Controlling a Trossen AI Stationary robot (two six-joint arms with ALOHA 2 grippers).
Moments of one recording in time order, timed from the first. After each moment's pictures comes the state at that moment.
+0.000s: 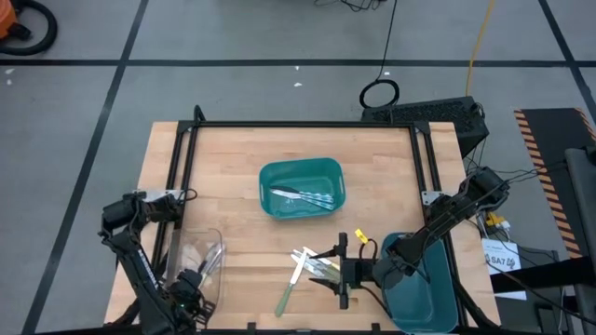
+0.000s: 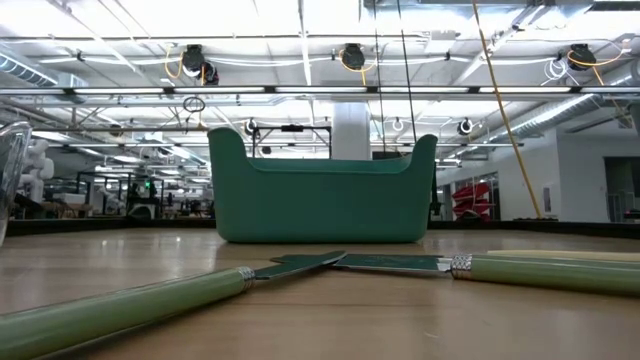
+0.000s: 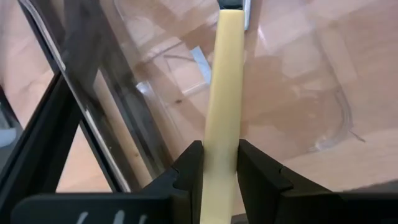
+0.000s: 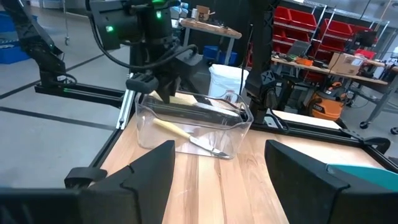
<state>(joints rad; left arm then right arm) -1.09 1.91 1.52 -1.46 0.09 -2.21 0.67 1.64 0.90 0.62 0.68 -0.07</state>
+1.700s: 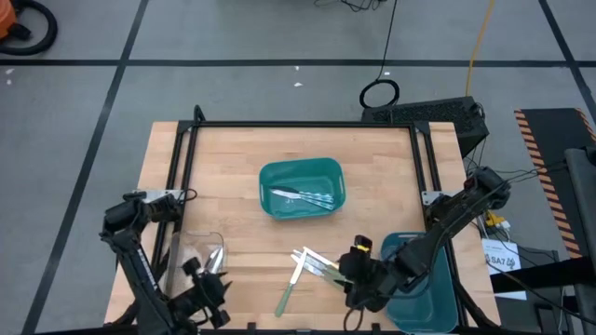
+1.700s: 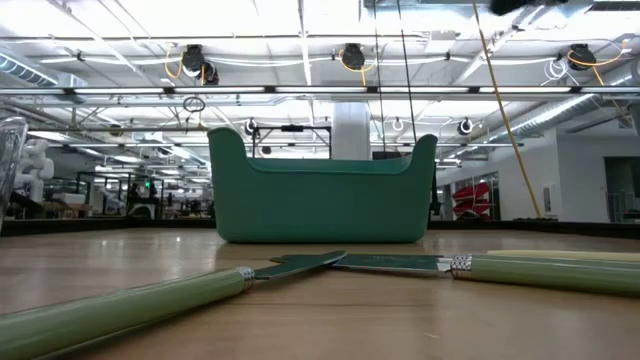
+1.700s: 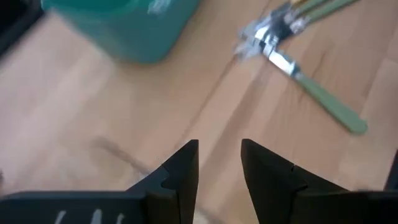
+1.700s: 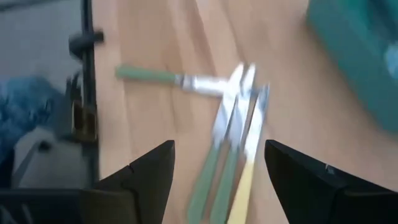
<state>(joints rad) -1.07 1.94 1.67 -1.57 -0.72 -1.67 0.70 1.64 1.31 -0.72 0.44 0.86</state>
